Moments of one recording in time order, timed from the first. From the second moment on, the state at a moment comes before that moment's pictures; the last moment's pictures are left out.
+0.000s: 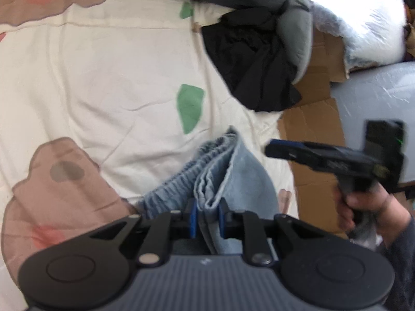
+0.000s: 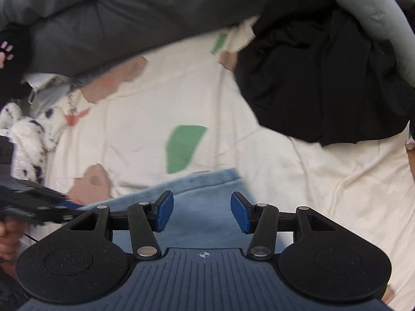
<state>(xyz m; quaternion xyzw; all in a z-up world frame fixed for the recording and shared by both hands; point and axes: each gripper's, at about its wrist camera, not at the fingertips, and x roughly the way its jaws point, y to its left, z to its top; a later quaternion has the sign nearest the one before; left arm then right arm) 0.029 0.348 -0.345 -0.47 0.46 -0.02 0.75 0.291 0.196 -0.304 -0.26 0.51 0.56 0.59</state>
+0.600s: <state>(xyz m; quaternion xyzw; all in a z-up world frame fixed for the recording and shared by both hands) 0.030 0.353 -0.375 -0.46 0.48 0.00 0.74 0.211 0.195 -0.360 -0.25 0.49 0.48 0.68</state>
